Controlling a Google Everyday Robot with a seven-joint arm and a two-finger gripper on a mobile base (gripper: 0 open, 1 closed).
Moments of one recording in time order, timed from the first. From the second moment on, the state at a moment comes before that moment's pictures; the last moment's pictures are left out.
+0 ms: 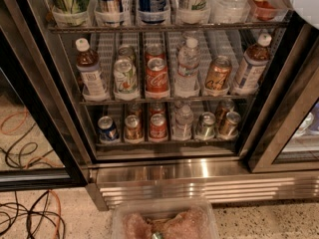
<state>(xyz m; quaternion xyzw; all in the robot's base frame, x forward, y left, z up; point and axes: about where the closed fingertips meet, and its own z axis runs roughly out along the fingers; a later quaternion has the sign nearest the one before) 0.678 -0.267 1.079 0.00 0.80 -0.07 0.60</state>
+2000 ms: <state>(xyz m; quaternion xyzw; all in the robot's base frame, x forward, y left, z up) 0.693 -0.285 1.088 0.01 0.80 -0.06 0.60</state>
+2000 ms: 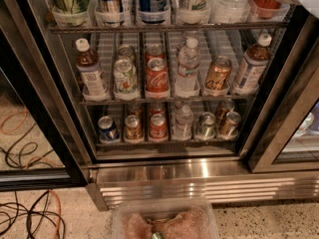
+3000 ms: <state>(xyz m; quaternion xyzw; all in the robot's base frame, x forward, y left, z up) 0.672 -0.293 1.097 0.02 0.81 -0.05 0.59</state>
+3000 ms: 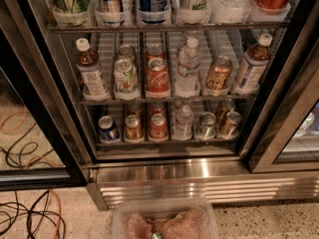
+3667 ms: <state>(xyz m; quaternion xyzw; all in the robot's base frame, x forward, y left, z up) 0.660 -0.292 1.108 0.01 0.82 -0.05 0.57</state>
